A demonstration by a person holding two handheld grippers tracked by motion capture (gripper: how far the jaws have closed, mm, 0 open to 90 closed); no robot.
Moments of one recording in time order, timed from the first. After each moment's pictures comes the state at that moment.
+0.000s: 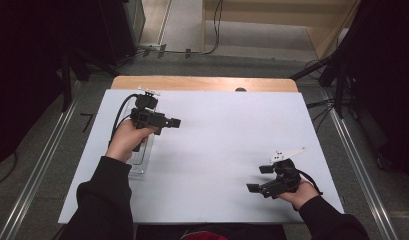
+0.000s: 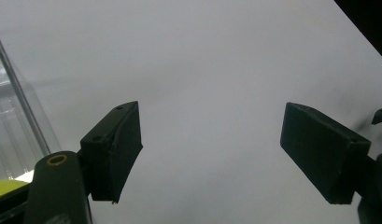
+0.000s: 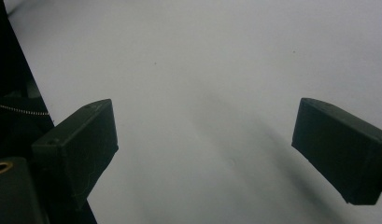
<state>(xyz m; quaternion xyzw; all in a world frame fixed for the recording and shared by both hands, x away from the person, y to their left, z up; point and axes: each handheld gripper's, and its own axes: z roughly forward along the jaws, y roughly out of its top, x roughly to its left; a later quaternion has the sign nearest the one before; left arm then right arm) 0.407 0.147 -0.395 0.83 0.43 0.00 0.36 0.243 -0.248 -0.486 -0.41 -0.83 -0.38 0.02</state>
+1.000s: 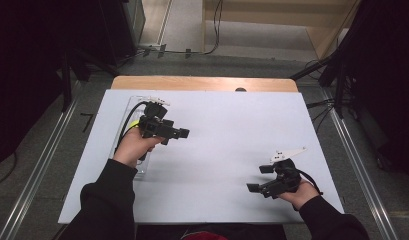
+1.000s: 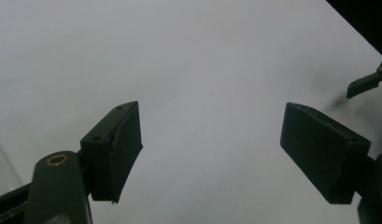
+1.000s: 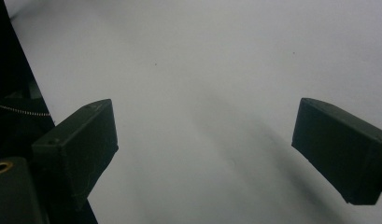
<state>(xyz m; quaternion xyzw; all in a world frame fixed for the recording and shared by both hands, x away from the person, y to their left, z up) 0.380 0.127 -0.401 0.85 0.39 -0.01 0.36 0.243 -0.248 -0.485 -0.41 -0.83 -0.39 0.02</state>
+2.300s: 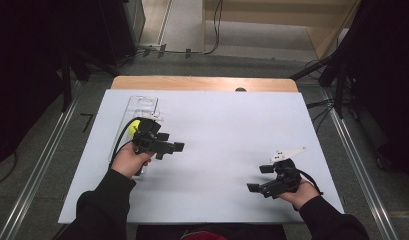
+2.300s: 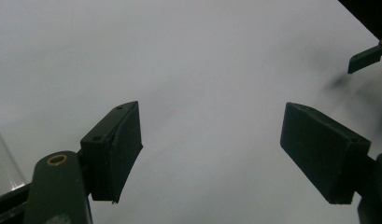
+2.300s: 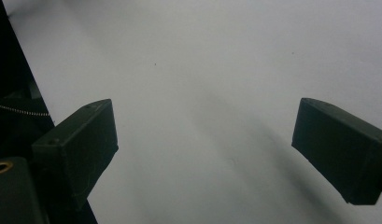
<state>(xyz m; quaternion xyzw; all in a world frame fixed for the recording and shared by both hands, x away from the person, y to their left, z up) 0.350 0.147 -0.427 0.84 0.39 -0.01 0.38 0.243 -0.249 -0.485 -0.41 -0.83 -0.39 0.02</state>
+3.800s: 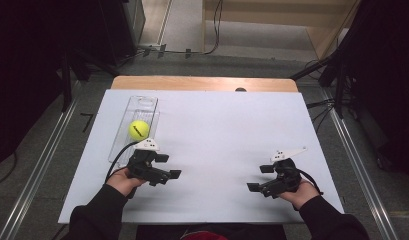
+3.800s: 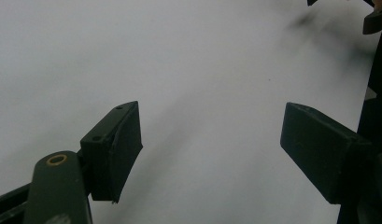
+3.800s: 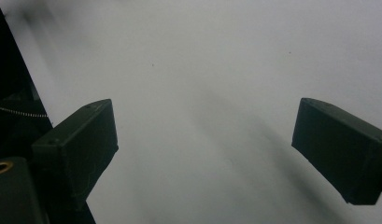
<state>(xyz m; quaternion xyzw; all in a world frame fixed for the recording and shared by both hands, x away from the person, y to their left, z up) 0.295 0.165 -0.457 0.86 0.32 -0.02 0.39 0.244 -0.249 -0.485 -0.41 -0.82 -0.38 0.02</state>
